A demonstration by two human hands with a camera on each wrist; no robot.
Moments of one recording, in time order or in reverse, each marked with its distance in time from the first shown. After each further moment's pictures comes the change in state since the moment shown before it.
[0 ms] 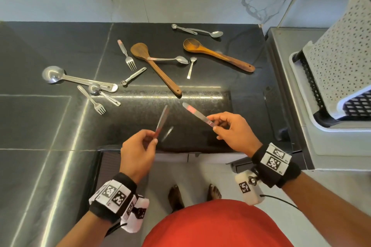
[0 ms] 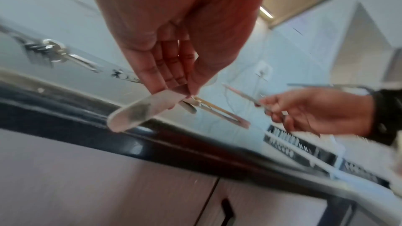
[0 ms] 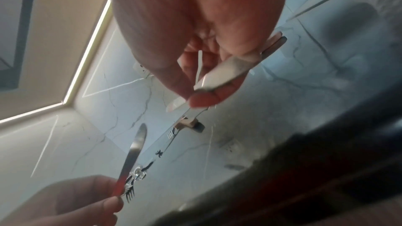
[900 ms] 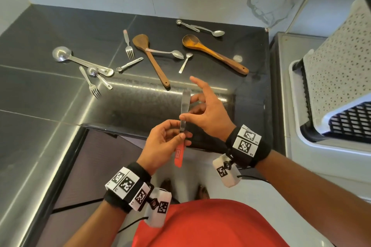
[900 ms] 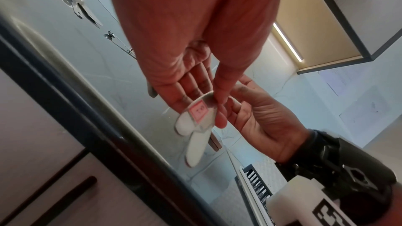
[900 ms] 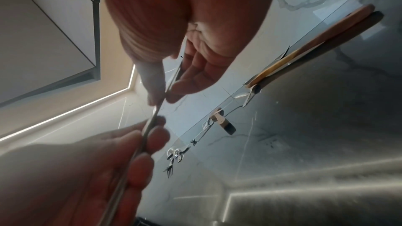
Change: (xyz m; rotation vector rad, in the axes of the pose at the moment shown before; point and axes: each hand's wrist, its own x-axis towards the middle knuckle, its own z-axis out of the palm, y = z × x) left_hand -0.044 0.128 0.071 -0.787 -0.295 -0.253; right_hand 0.017 -0.014 -0.036 0.224 -0.204 -0.284
